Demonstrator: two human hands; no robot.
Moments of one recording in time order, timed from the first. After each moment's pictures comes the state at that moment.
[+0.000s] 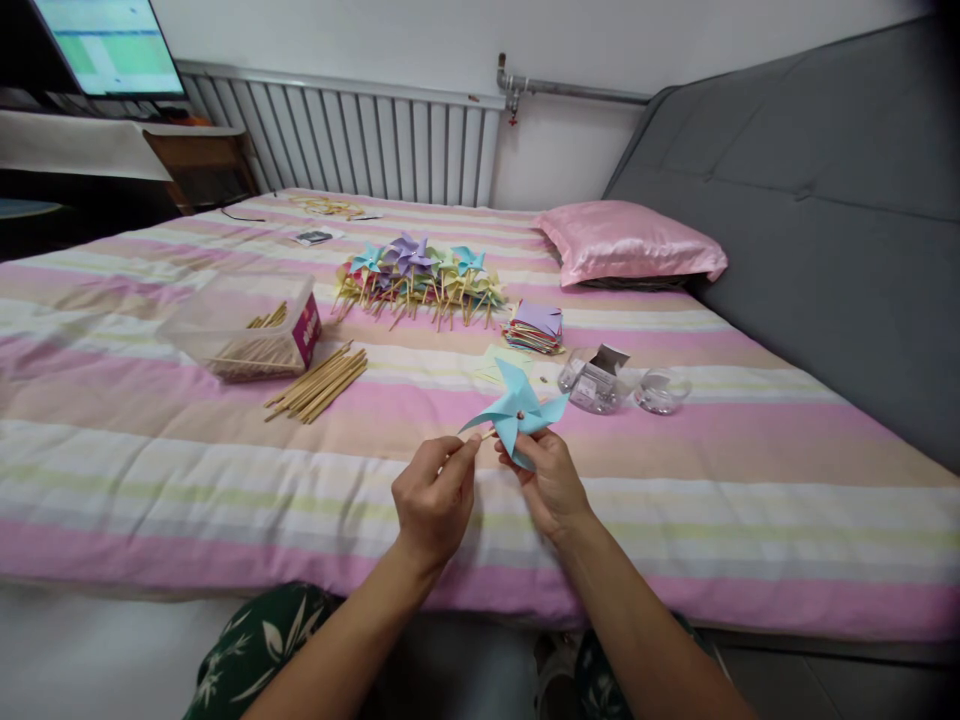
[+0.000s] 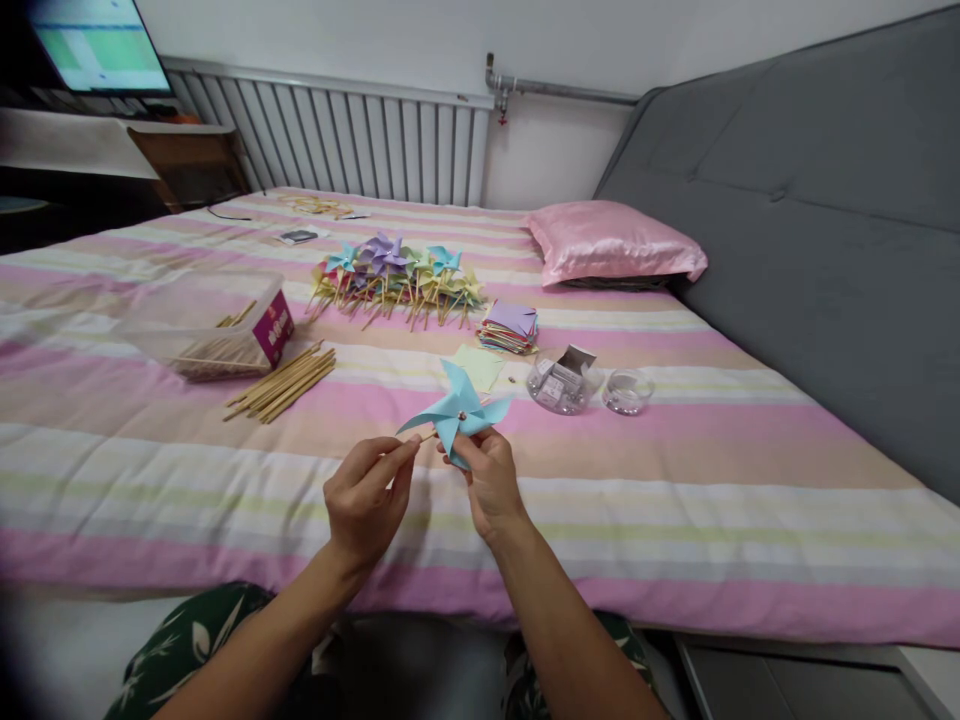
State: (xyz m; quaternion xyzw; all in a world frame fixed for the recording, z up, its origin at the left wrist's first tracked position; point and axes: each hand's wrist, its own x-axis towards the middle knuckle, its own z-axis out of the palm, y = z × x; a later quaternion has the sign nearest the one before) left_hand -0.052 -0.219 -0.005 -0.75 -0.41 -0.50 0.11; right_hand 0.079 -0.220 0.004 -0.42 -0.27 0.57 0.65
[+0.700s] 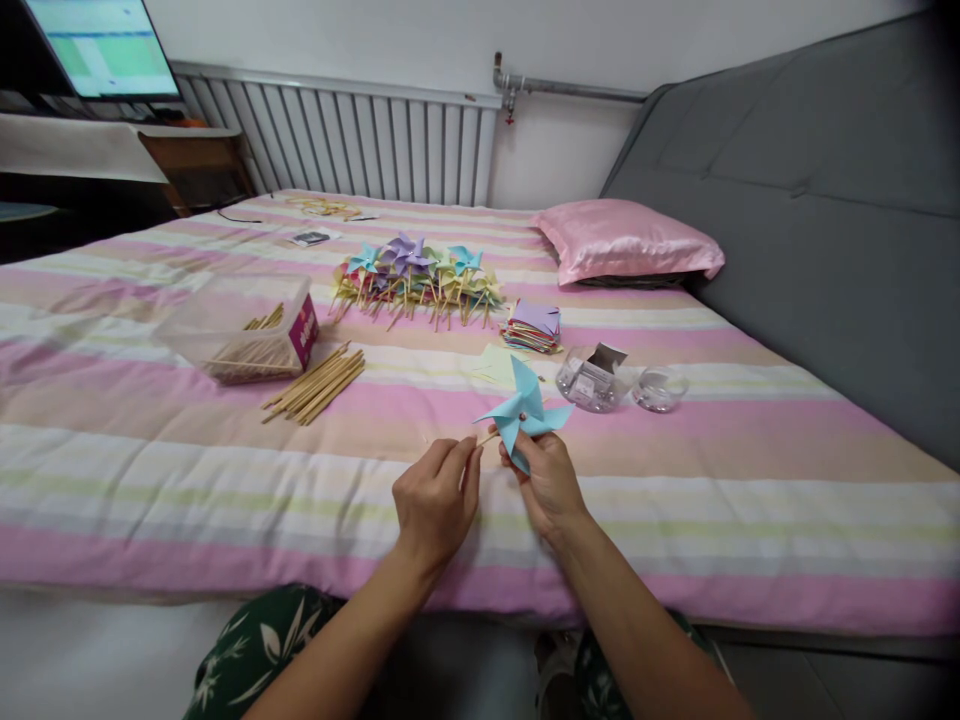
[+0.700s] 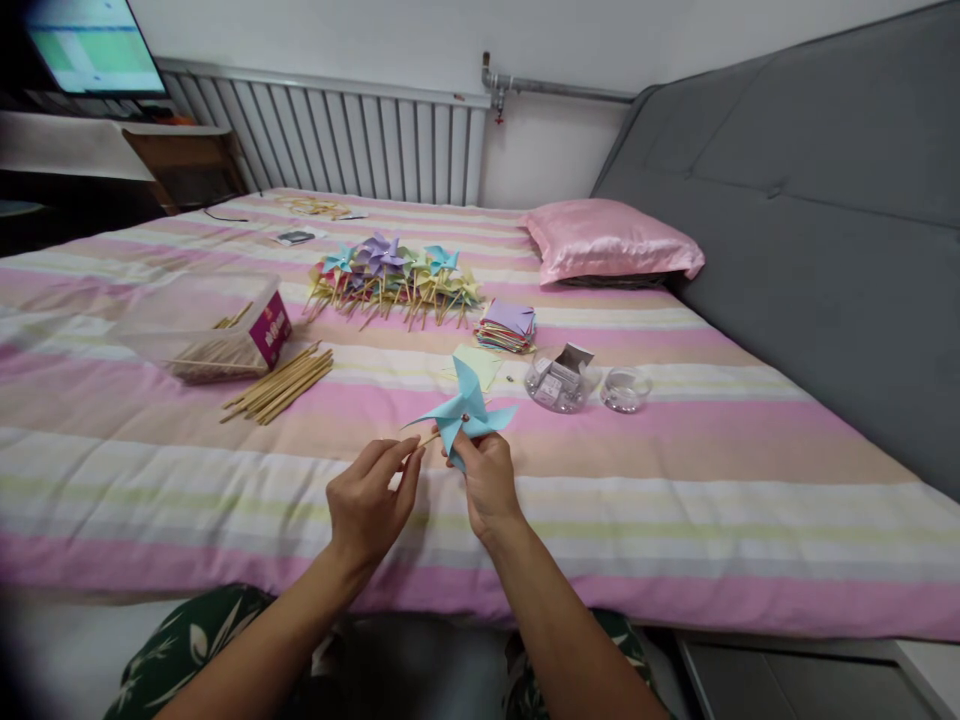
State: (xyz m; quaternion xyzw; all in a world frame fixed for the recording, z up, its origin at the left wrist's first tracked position) left_hand -0.048 -0.224 -0.005 -0.77 -0.46 -0.45 0.06; right_hand 0.076 -0.219 0.003 -0.44 -0.28 0.54 0.66
